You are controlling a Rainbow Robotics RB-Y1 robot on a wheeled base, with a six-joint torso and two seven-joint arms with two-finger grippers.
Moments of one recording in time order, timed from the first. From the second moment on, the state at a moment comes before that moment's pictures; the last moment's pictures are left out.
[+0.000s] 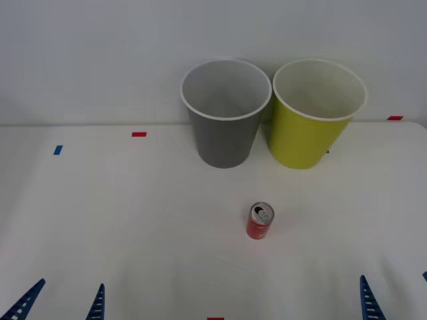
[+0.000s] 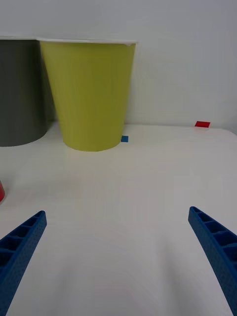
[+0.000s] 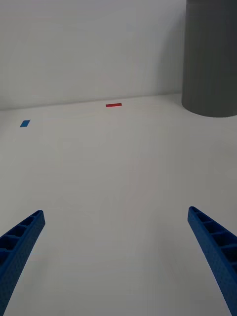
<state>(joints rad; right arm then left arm) 0.99 -0.44 0.16 -2.02 -0.25 -0.57 1.57 1.06 0.37 -0.21 -2.13 0.16 -0.40 -1.58</state>
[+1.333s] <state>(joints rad) 0.87 -0.52 0.32 -1.88 -0.25 -0.74 1.59 1.06 0.37 -0.21 -2.13 0.16 -0.40 -1.58</state>
